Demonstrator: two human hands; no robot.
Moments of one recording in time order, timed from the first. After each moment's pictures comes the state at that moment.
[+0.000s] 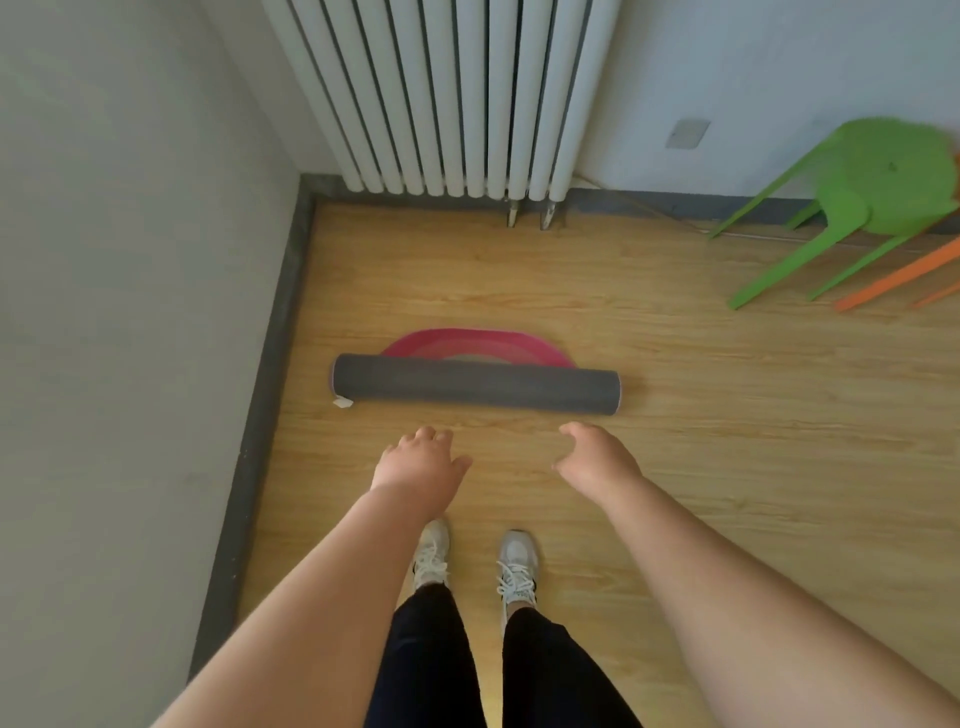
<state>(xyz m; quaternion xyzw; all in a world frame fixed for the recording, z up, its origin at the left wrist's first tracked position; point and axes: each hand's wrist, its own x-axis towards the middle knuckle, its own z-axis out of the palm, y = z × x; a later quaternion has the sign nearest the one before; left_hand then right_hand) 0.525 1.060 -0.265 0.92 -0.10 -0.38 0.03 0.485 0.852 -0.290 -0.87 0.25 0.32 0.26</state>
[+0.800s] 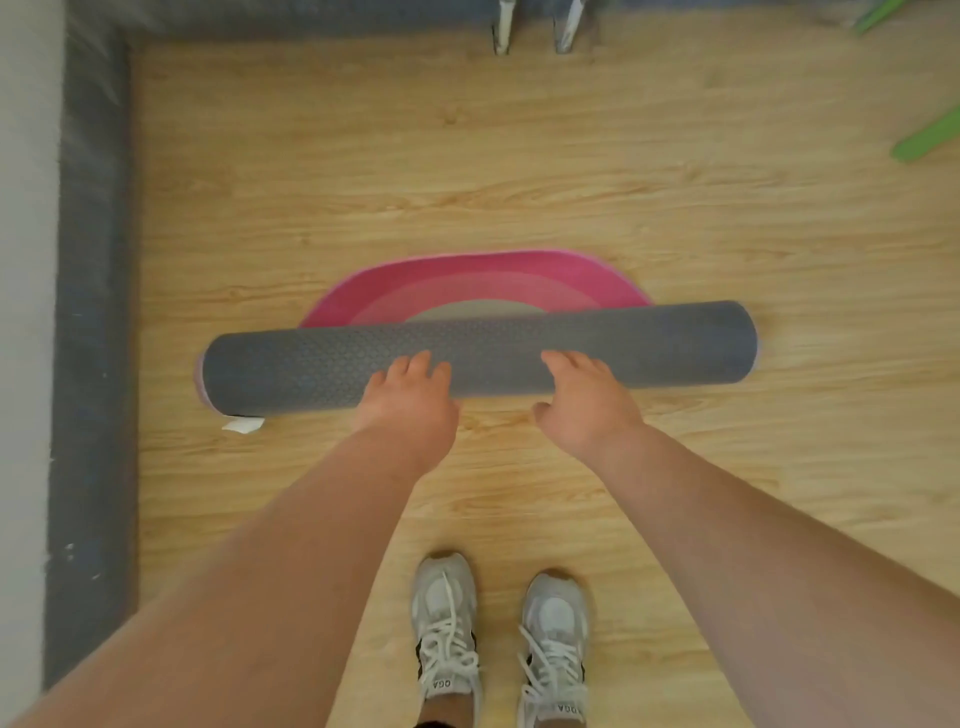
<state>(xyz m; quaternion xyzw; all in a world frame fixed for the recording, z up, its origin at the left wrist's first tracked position) 0.713 1.047 -0.671 0.90 -0.22 -0.36 -0.06 0.652 0.875 -0.686 -0.90 0.19 0.33 0.20</state>
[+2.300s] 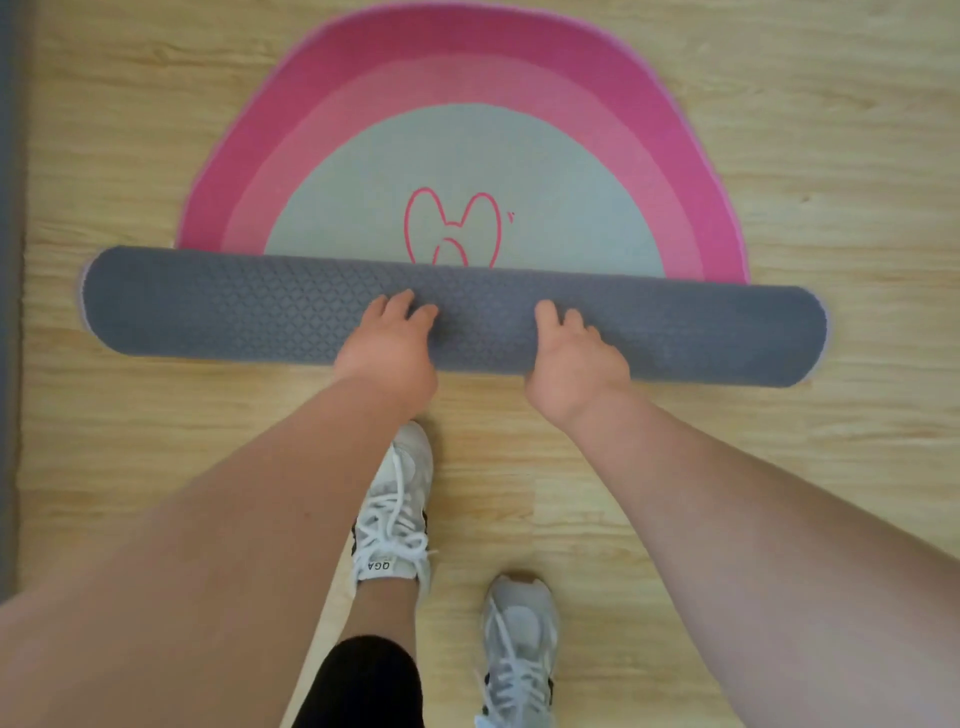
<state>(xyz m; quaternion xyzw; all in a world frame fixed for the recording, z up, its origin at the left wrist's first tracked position) 0.551 1.091 -0.817 0.93 -0.12 -0.34 0.06 0.500 0.918 -0.812 -0.93 0.14 0.32 0.10</state>
